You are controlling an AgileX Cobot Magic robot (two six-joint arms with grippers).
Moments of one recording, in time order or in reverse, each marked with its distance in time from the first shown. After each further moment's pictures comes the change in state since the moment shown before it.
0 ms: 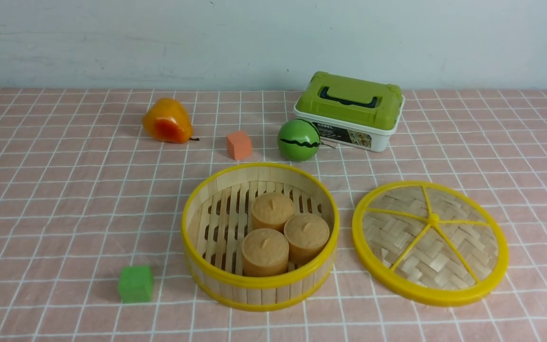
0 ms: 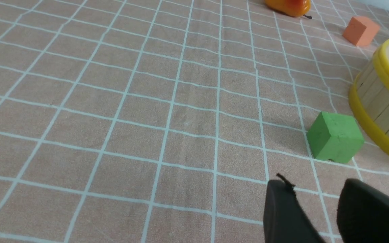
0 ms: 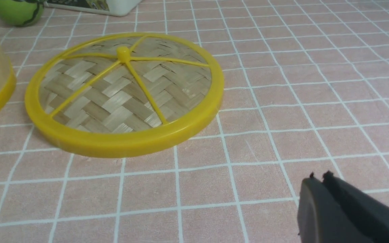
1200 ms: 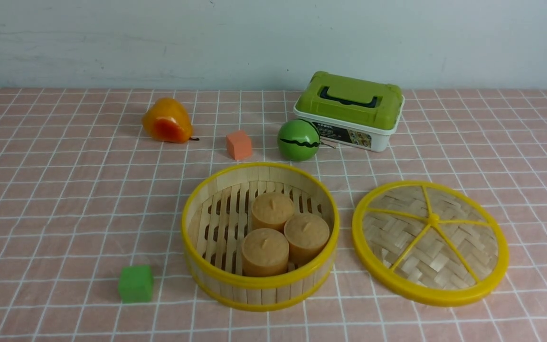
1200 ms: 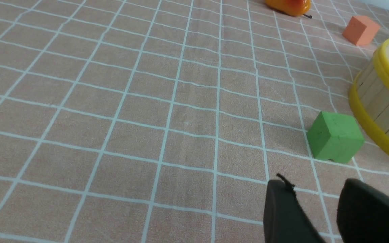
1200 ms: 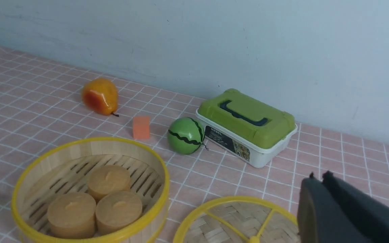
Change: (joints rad) right arm 0.307 0.569 -0.649 0.216 -0.069 -0.327; left arm 0.000 0.000 0.000 0.000 0.000 0.000
